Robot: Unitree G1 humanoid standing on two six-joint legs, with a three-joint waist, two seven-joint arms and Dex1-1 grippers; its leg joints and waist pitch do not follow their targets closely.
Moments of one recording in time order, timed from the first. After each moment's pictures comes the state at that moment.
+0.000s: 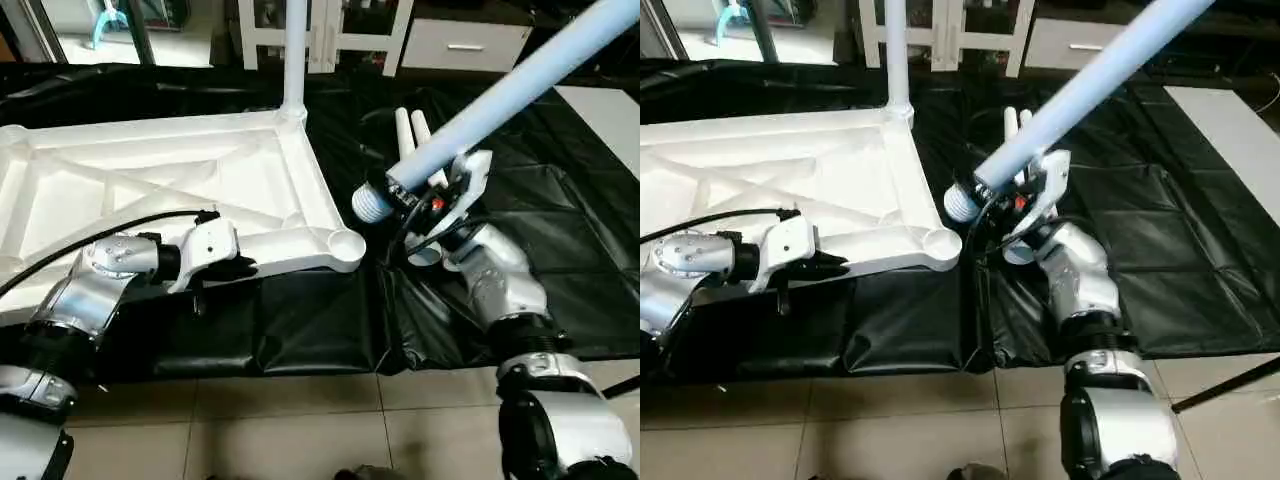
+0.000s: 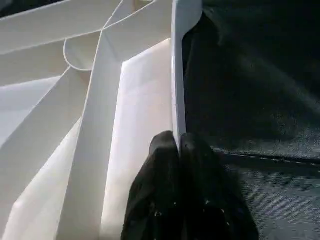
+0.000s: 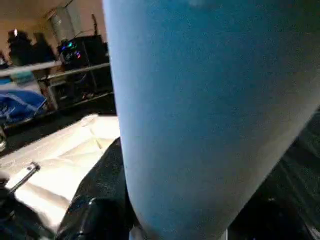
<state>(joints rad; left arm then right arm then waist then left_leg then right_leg) -0.61 0.65 -0.28 0.62 0.01 -0.18 -1.07 -0.73 -0.15 -0.19 0.76 0.38 -0.05 0.93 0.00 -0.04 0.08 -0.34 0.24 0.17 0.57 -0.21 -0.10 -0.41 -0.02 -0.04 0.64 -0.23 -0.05</state>
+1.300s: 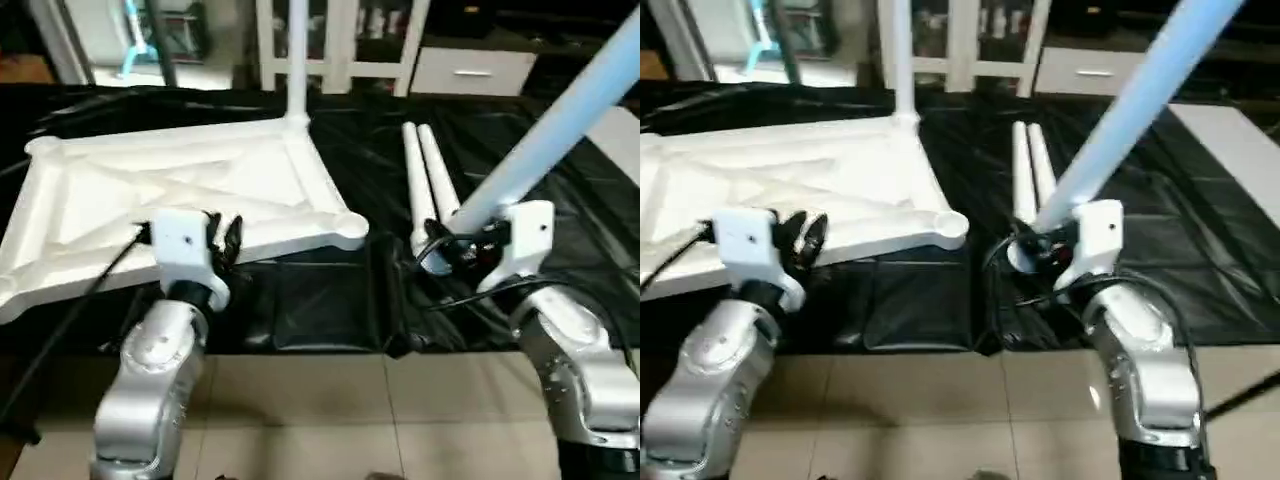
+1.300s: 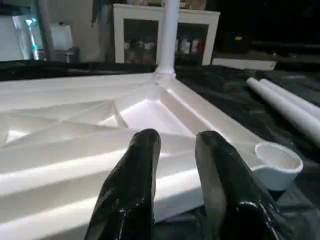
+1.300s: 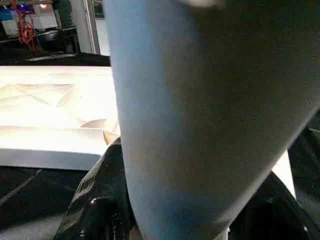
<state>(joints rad) -0.07 0.08 0.01 -0.38 -0.11 0.45 -0.05 -0.20 -0.21 -0.13 -0.19 0.25 0.46 0.40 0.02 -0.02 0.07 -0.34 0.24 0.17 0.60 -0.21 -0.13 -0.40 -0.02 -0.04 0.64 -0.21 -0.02</state>
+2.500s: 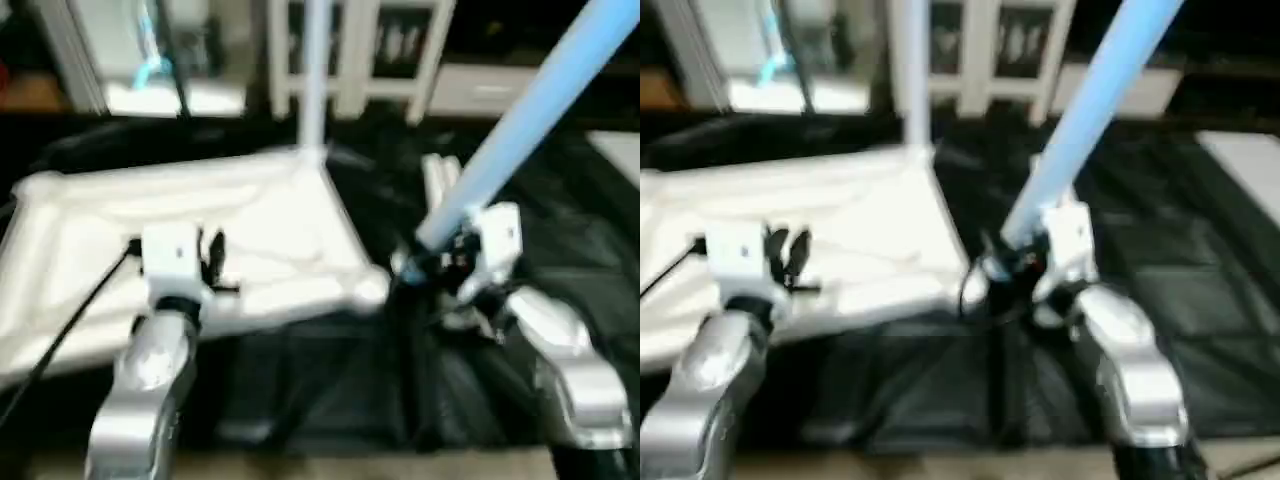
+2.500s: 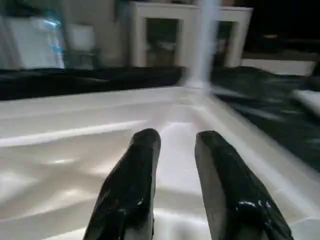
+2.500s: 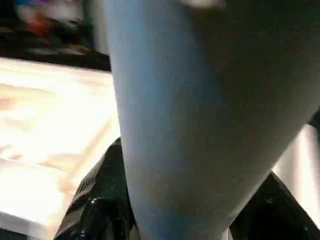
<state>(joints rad) -0.05 0.05 -0.02 -0.37 -0.07 0.46 -0.02 -0.16 -0.29 -0.08 -0.13 0.24 0.38 0.46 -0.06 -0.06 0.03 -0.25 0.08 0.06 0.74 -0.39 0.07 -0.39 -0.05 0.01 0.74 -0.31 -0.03</state>
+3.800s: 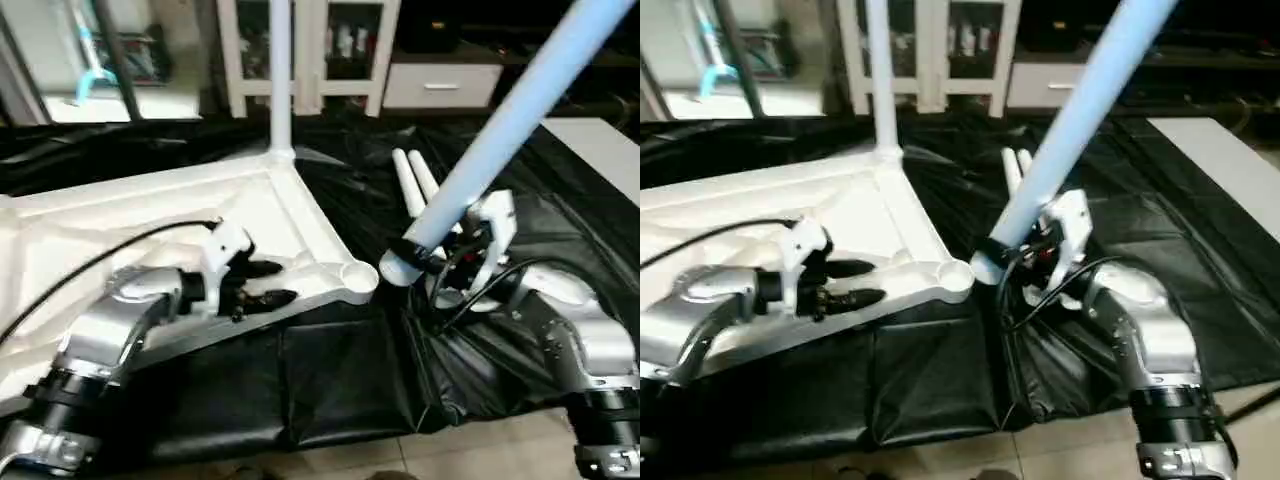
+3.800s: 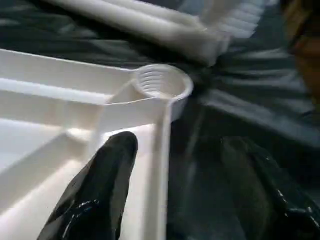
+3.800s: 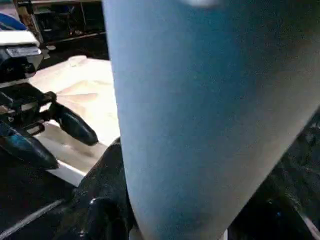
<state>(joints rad) -0.40 0.50 -0.16 0.16 -0.34 0.49 -1.04 -0.38 -0.37 -0.02 0.17 0.39 0.32 0.89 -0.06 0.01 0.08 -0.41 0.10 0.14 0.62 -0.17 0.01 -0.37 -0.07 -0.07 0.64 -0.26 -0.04</state>
